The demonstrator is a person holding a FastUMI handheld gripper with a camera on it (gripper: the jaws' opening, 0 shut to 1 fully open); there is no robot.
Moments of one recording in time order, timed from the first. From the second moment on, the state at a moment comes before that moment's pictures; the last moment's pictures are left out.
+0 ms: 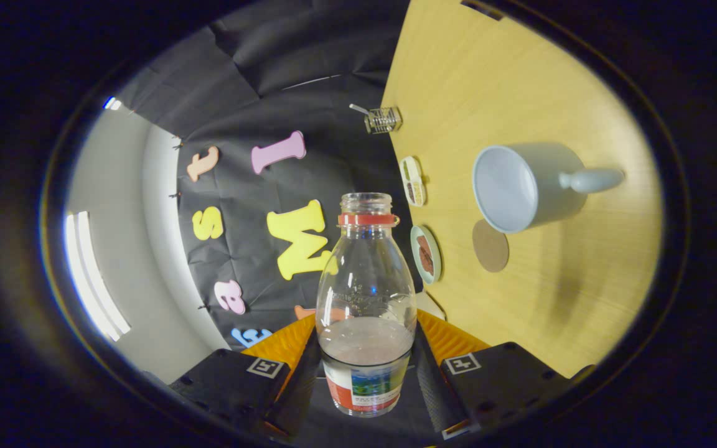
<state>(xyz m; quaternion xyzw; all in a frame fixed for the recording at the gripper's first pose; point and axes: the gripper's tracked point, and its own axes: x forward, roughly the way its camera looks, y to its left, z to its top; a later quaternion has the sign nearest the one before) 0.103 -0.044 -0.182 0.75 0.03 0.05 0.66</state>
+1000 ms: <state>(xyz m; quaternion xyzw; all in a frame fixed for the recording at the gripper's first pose) 0.116 -0.045 -0.136 0.35 -0.03 0.06 0.93</state>
